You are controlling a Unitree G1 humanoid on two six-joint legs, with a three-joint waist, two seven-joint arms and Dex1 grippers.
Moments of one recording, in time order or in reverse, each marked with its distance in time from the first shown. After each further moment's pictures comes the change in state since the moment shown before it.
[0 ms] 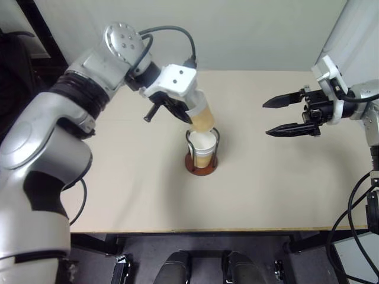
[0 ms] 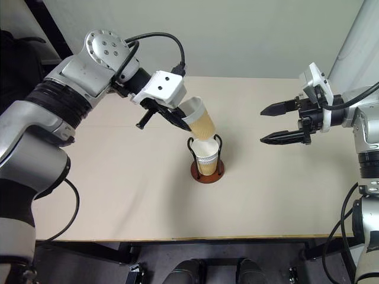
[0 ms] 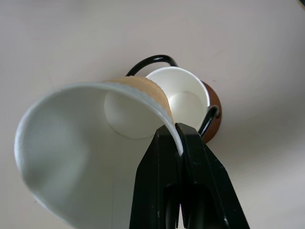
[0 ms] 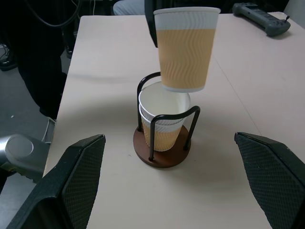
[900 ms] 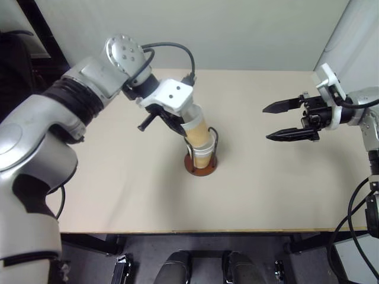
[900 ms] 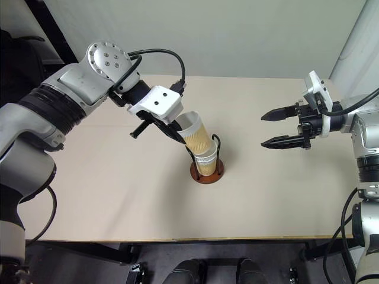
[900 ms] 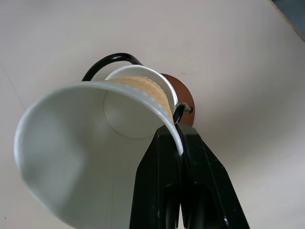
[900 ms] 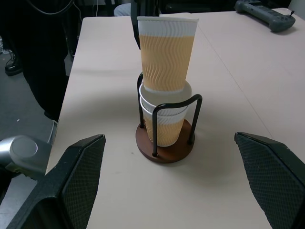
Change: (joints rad) left arm 0.002 0.057 -0.134 -0.089 -0.067 -0.046 0.000; right arm 0.041 0.001 -0.002 0.015 0.021 -0.028 0.000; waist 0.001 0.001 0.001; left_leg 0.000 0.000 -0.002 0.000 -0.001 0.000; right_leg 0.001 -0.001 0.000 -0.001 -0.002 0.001
